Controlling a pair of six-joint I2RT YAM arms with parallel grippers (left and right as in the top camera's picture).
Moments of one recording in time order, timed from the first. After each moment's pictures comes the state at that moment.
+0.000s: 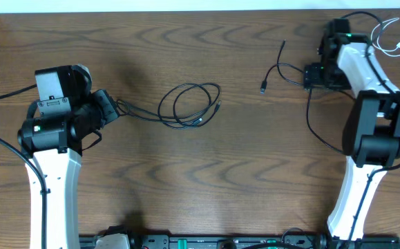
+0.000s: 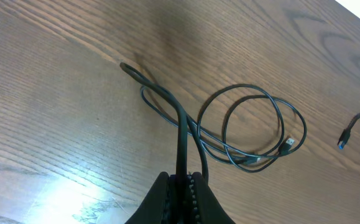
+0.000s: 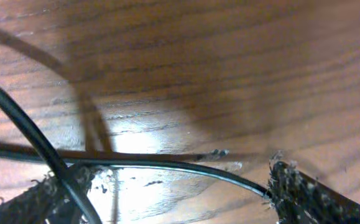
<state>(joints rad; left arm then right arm) 0.15 1.24 1.23 -0.97 0.17 -0.33 -0.07 2.30 1.84 -0.97 0.10 0.02</state>
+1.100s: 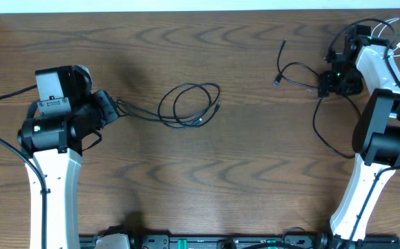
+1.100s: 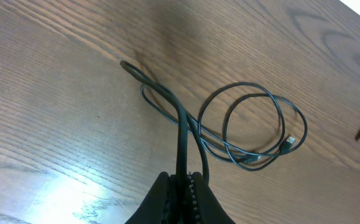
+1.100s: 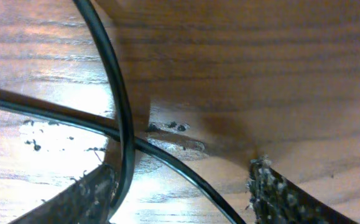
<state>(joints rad) 0.15 1.24 1.23 -0.98 0.17 -0.33 -0.17 2.33 1.85 -1.05 0.00 -0.20</state>
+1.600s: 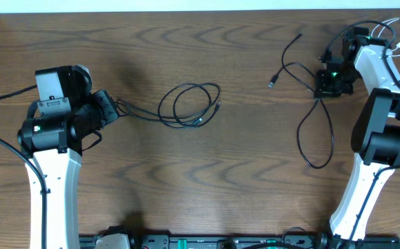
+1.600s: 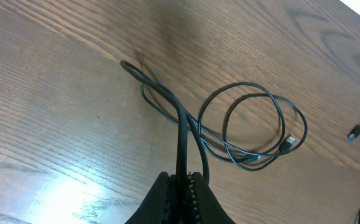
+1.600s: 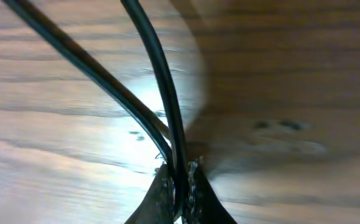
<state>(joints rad) 0.15 1.24 1.23 -0.98 0.17 -0.33 -0.16 2.33 1.85 -1.10 -0.23 -0.12</state>
